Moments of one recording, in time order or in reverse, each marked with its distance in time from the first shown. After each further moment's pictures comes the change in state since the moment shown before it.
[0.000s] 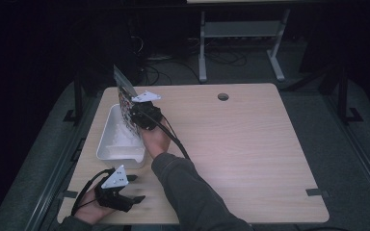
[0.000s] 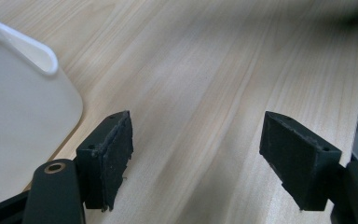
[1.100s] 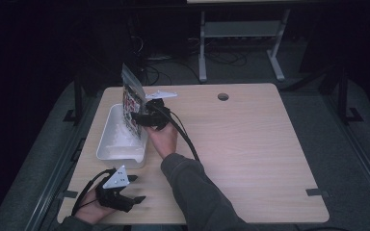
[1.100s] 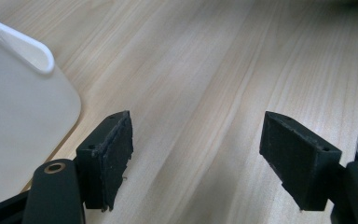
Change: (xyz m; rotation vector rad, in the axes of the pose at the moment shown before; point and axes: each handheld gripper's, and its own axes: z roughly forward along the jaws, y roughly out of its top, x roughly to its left) left arm 0.000 0.000 0.002 0.008 0.001 0.004; right arm -0.031 -0.010 -0.007 0.018 0.190 0.170
